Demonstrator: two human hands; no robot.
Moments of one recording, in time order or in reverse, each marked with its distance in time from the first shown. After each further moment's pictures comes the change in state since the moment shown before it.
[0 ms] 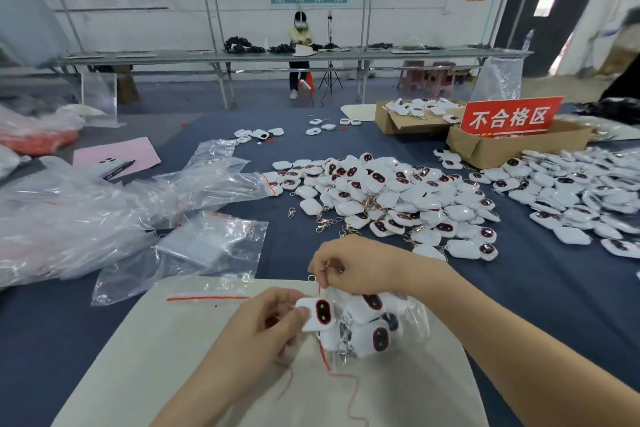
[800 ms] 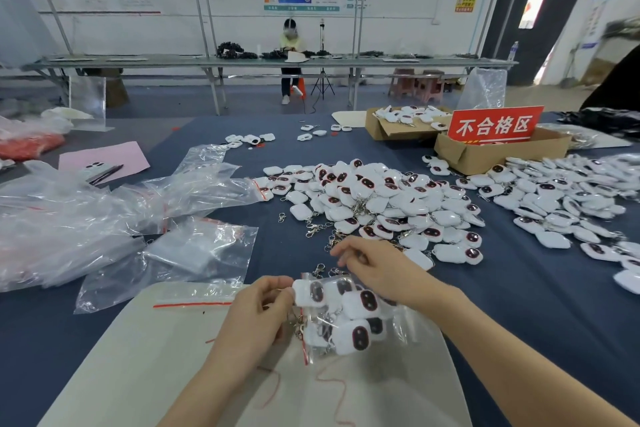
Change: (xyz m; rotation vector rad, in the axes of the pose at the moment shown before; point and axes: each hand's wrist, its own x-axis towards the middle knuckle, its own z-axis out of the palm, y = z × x) left_hand 0.027 -0.001 0.016 -0.075 0.193 -0.014; right_hand -0.032 0.043 0.010 0.210 0.293 0.244
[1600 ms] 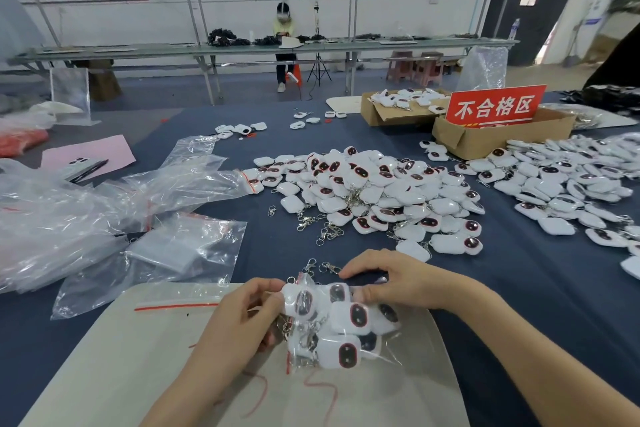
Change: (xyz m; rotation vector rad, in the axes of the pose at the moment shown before) left_hand 0.006 -0.015 -0.003 0.038 -0.080 0.028; right_hand -0.015 0.039 -0.022 0.071 -0.315 -0.048
